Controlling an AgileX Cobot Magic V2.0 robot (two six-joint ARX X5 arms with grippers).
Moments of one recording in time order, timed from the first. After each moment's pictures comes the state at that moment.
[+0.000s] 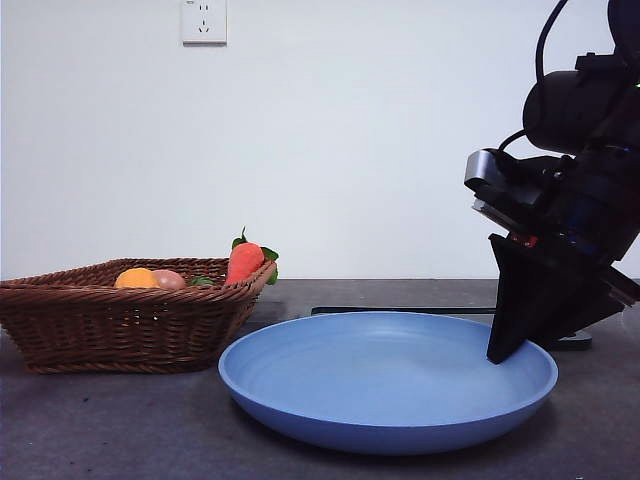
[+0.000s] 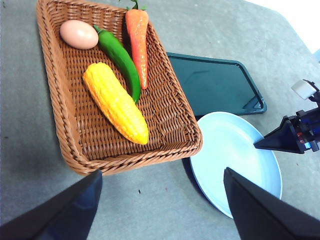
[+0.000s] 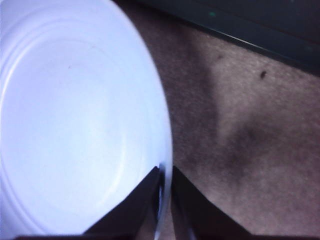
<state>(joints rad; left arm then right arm) 0.06 0.55 0.72 -0.77 0.58 -0.12 0.31 1.58 0.84 -0.46 -0.47 0.02</state>
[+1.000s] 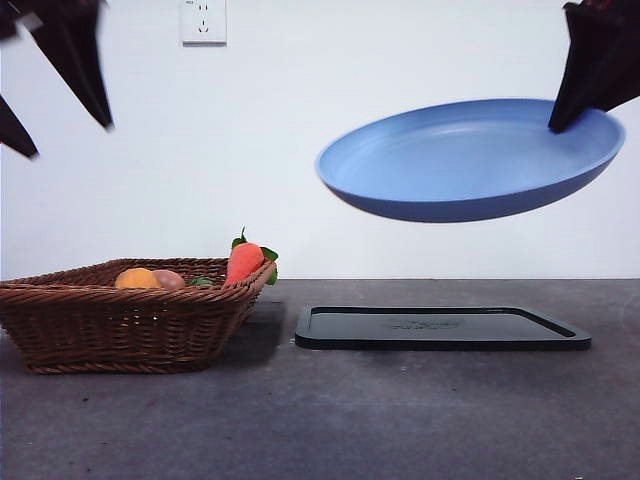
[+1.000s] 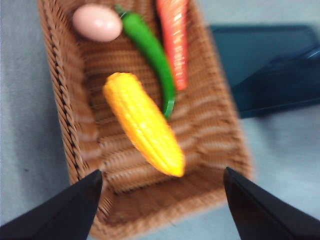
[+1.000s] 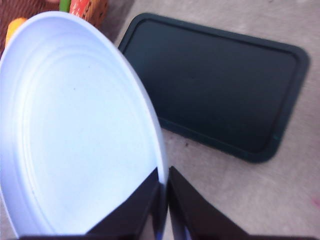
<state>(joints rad) -0.25 1.23 1.11 -0.77 0.17 -0.17 0.17 1.20 1.10 -0.77 -0.39 -0.01</state>
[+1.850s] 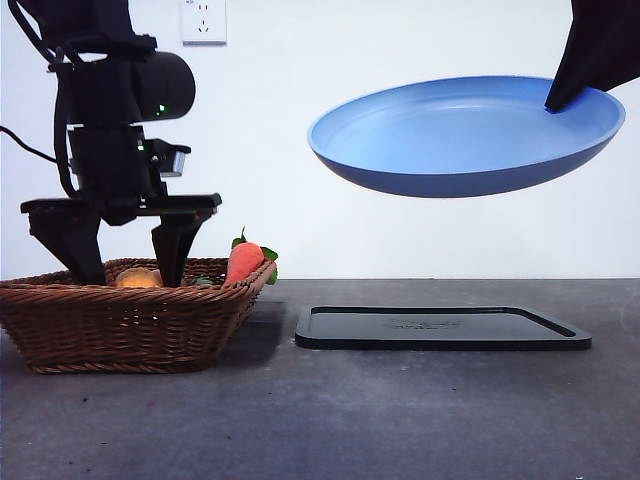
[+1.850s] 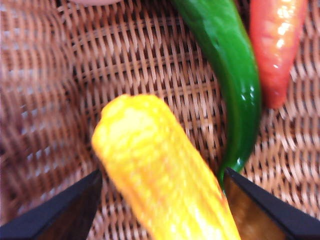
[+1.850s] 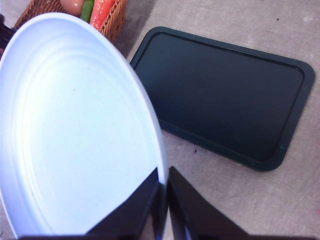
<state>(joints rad) -0.37 1.84 1.35 -0.74 -0.07 -0.21 0.17 1.17 1.10 -0.77 -0.44 -0.03</state>
